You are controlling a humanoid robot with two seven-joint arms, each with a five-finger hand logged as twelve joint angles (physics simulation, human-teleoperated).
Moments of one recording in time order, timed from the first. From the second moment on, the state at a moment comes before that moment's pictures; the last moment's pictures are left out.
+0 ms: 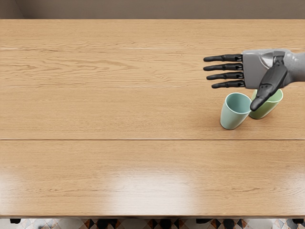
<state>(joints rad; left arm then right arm) -0.10 0.00 0.00 -0.13 -0.06 -0.17 0.27 1.05 -1.03 0.54 1.45 0.26 0.61 -0.61</state>
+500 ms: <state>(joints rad) -0.10 0.00 0.00 -0.13 -0.06 -0.17 0.27 1.17 -0.91 0.53 1.45 -0.05 0.61 -0.61</state>
